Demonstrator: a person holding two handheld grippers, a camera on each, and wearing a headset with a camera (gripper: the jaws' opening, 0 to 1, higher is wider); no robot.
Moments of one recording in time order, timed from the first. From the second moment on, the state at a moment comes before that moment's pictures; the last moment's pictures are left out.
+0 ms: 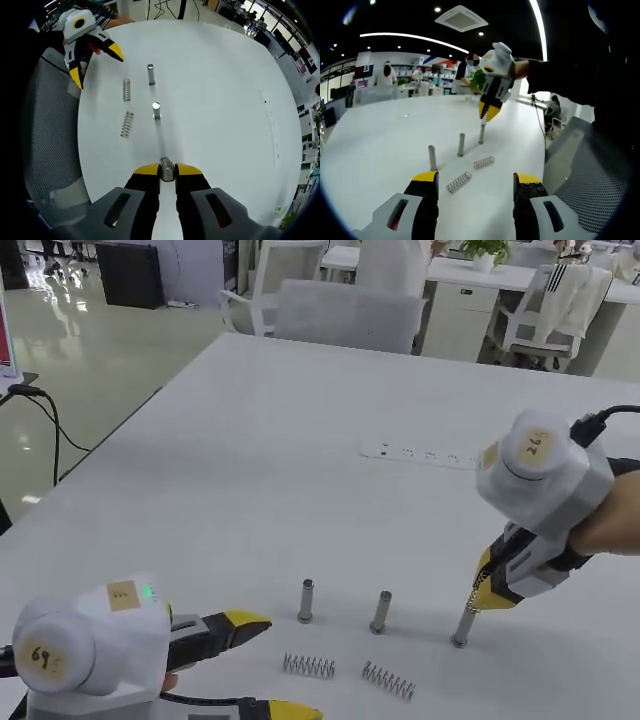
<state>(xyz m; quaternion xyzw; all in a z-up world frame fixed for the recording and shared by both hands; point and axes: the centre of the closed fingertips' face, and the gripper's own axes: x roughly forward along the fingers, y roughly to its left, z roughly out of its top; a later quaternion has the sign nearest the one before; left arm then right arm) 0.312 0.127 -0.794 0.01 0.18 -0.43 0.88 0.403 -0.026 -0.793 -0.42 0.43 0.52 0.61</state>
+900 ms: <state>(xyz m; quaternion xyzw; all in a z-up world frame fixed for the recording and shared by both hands) 0.314 0.125 -0.793 0.01 0.18 -0.43 0.88 0.405 -0.026 -0.818 -0.42 0.44 0.52 0.60</state>
